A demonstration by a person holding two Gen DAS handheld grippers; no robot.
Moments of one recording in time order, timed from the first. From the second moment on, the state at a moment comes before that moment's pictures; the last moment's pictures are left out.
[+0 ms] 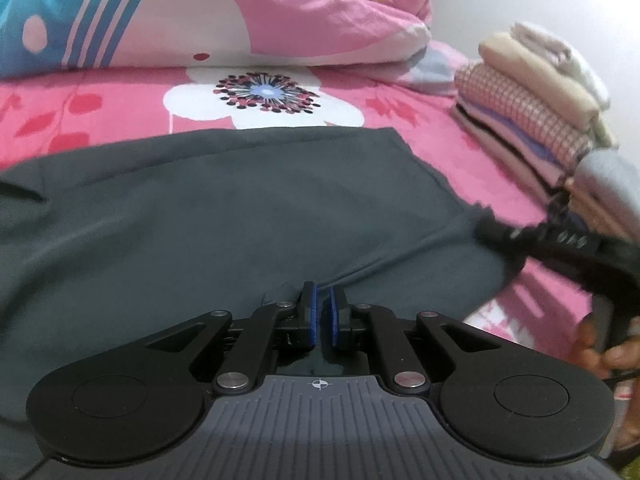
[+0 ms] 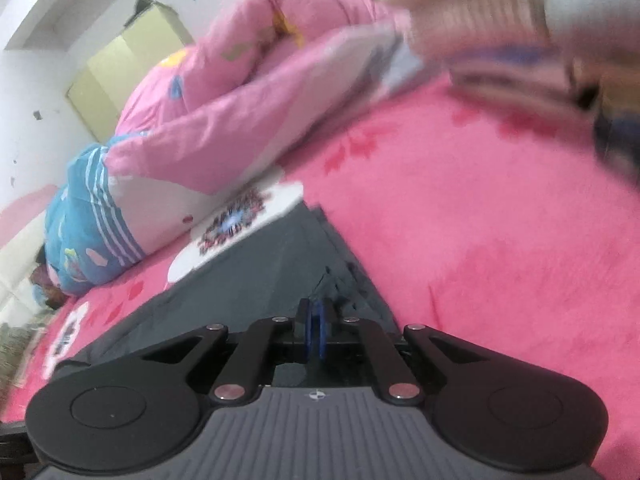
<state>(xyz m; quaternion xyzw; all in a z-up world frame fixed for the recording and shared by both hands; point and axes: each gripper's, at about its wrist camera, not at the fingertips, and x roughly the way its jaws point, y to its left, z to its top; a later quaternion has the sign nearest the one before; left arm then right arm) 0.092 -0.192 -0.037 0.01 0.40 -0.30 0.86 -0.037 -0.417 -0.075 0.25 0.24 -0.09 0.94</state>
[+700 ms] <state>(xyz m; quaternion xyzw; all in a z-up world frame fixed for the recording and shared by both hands) 0.082 -0.212 -0.033 0.08 0.39 -0.27 0.88 -0.082 -0.423 -0.080 0.44 0.28 -0.05 0.85</state>
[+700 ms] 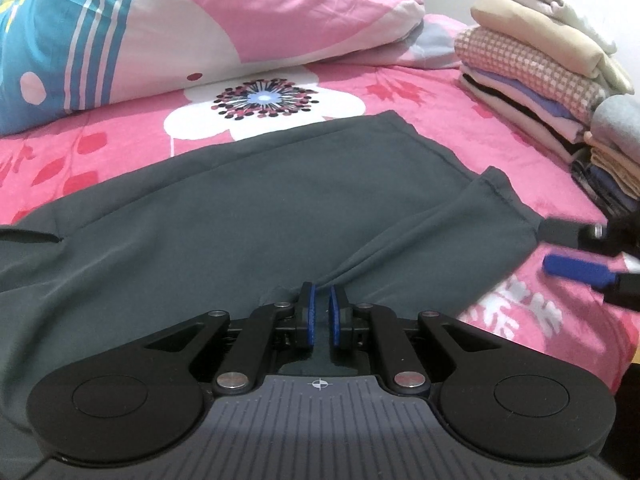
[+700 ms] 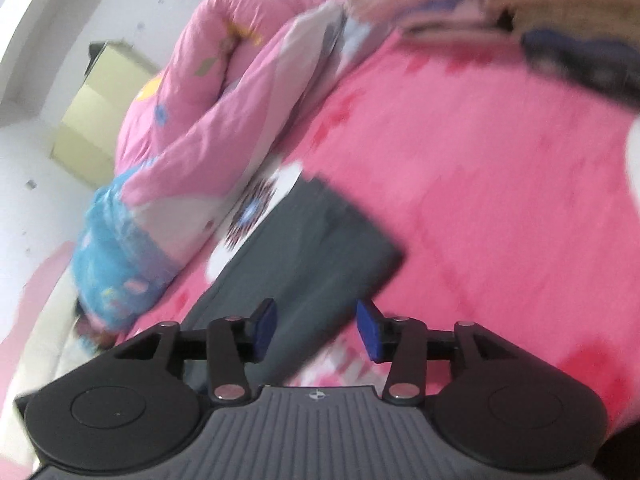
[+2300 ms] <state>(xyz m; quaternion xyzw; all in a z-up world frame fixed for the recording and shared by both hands) 0.092 -0.142 -0.067 -0.16 0.36 -0.35 0.85 0.016 -0.266 0.009 0.08 0.23 0.06 0.97</state>
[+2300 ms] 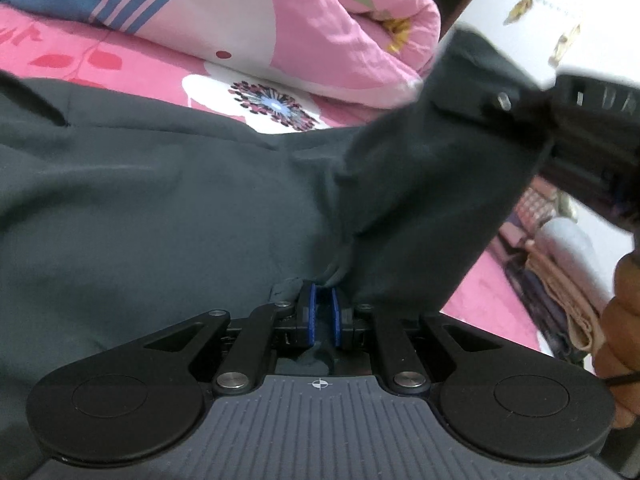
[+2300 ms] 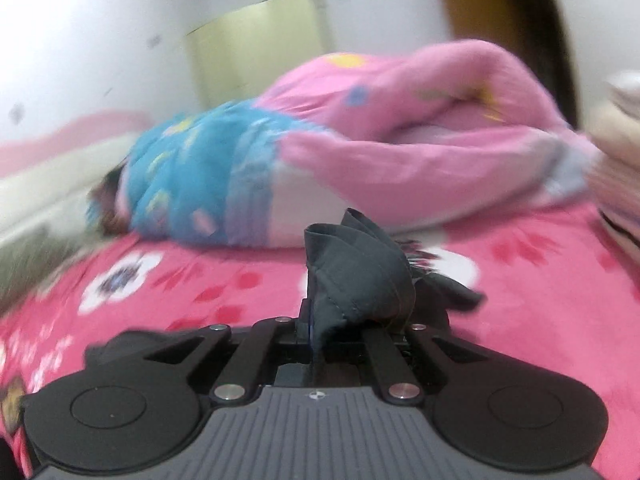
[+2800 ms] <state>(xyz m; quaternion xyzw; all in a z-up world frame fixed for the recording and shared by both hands) 0.040 -0.044 -0.032 -0.16 0.33 -0.29 0.89 0.015 -0.144 0.007 -0.08 0.26 0.16 0.95</state>
